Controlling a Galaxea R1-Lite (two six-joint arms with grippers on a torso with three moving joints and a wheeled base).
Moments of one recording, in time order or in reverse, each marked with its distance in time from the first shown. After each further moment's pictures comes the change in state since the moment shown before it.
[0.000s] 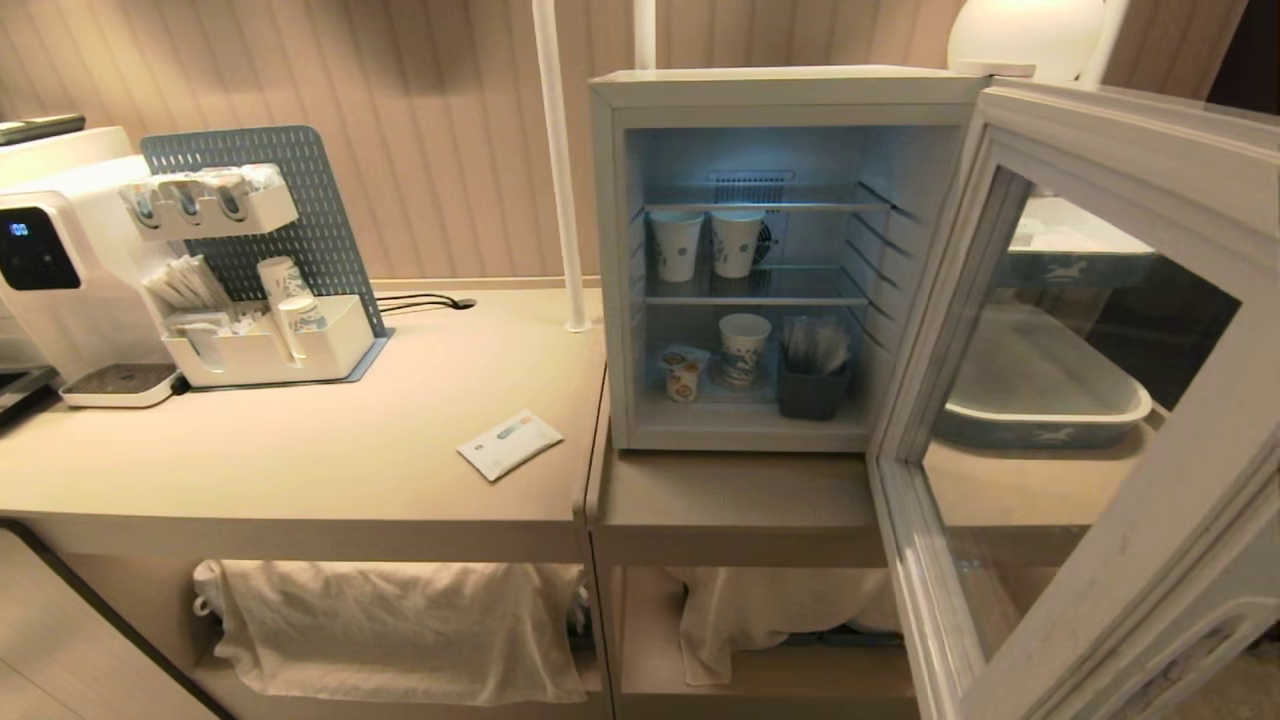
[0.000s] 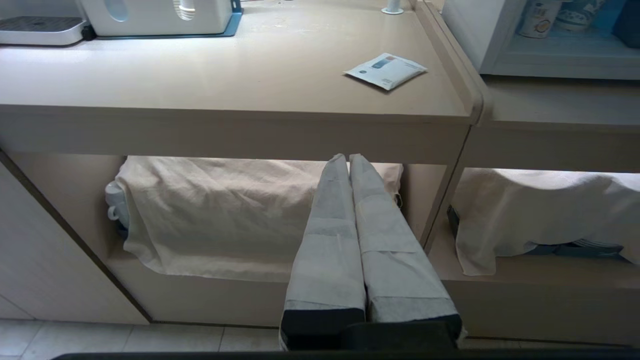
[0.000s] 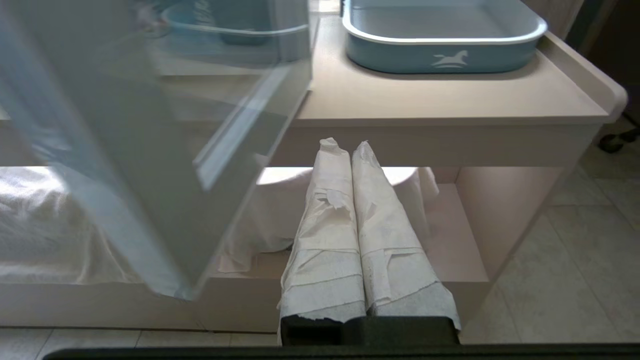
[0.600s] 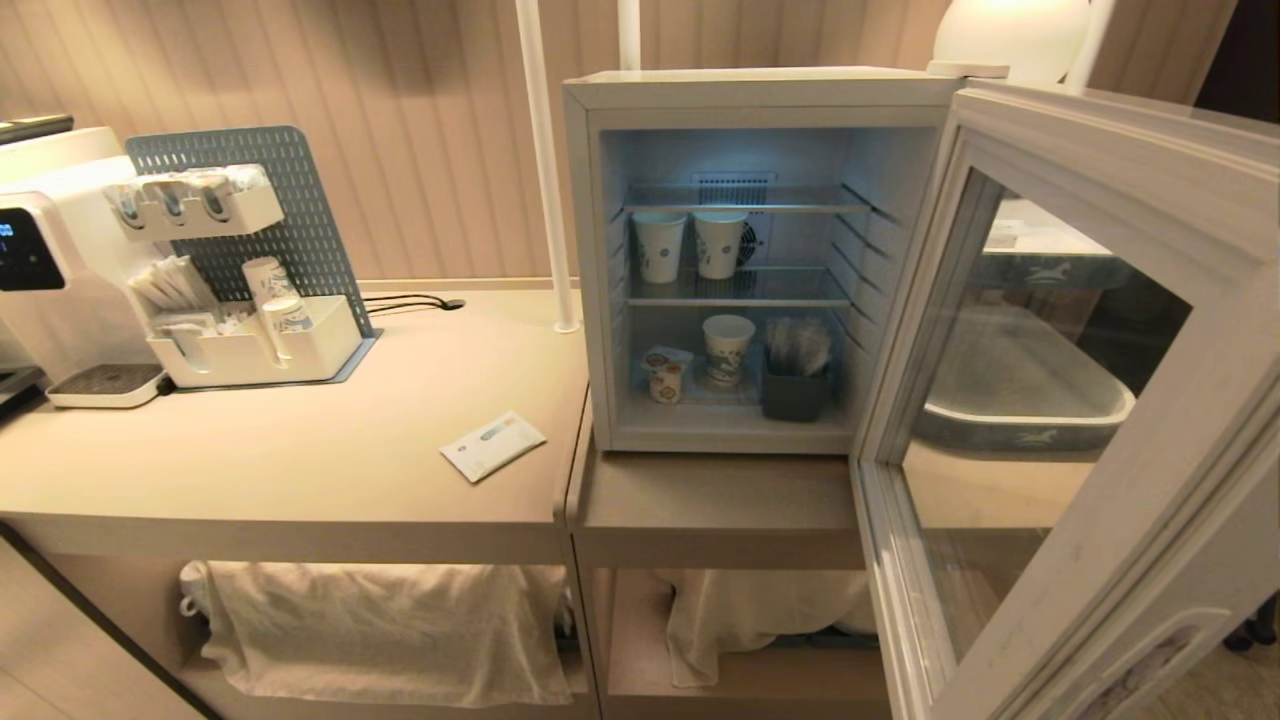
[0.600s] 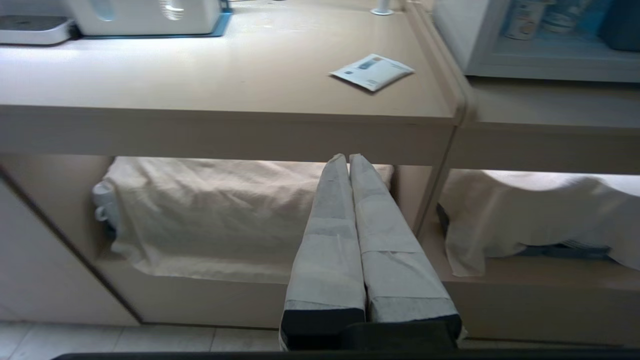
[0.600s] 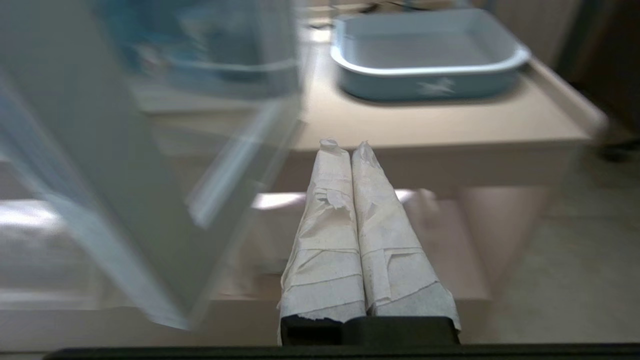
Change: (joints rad) left arm 0.000 0.000 0.000 0.000 0.001 -0.003; right arm 0.000 0.036 -0.115 0.031 -0.002 0.045
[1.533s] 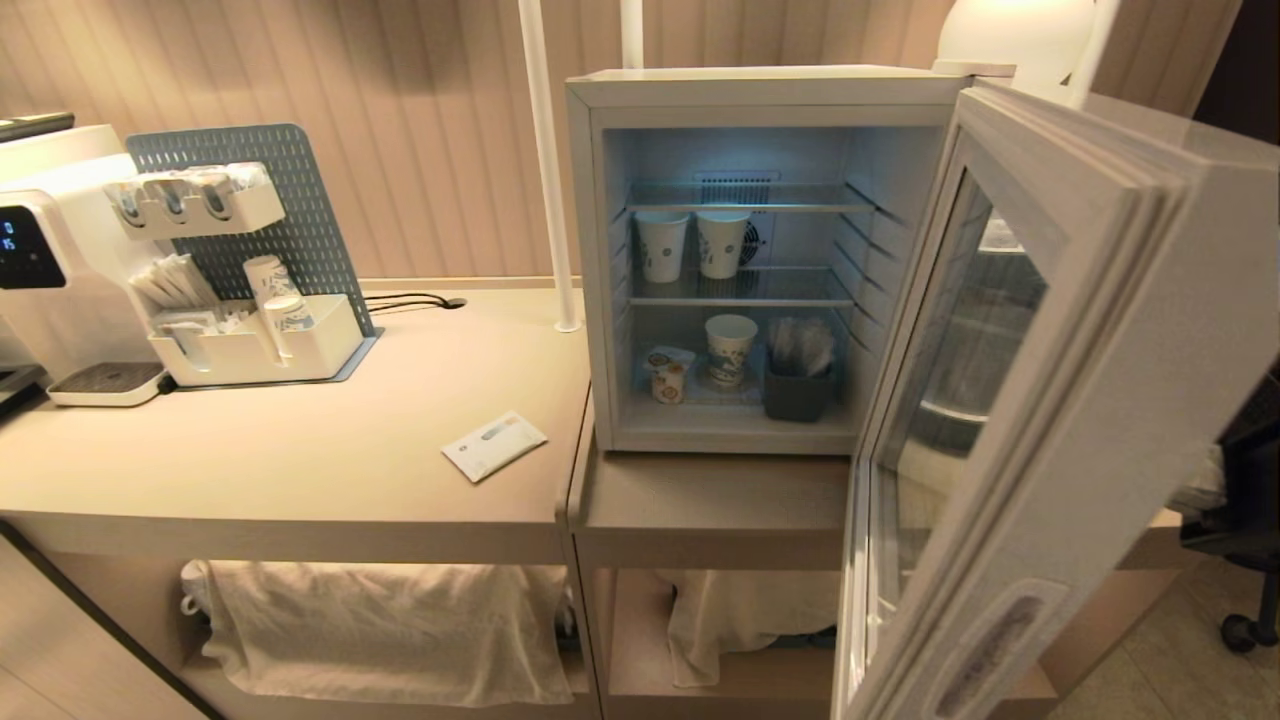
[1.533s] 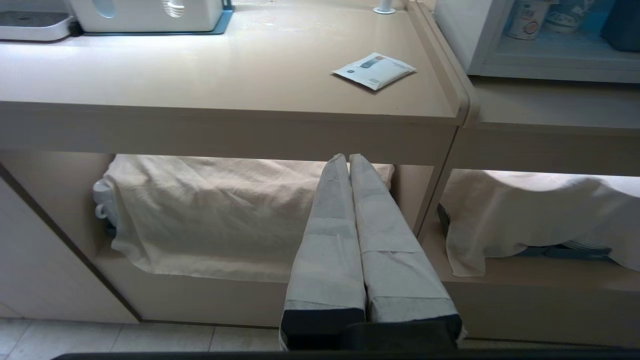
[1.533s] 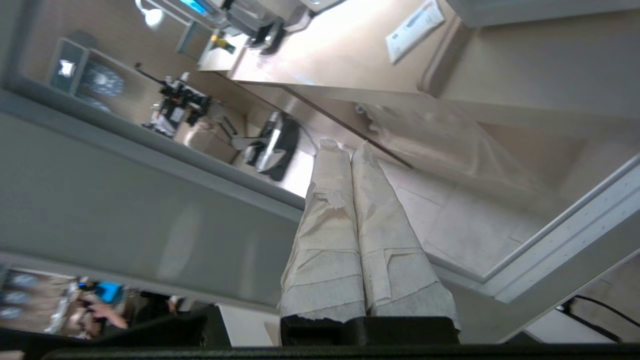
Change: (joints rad) left arm -0.001 0.000 0.000 0.000 0.000 -0.003; right arm 0.029 1.188 -0.421 -0.549 0.913 0.628
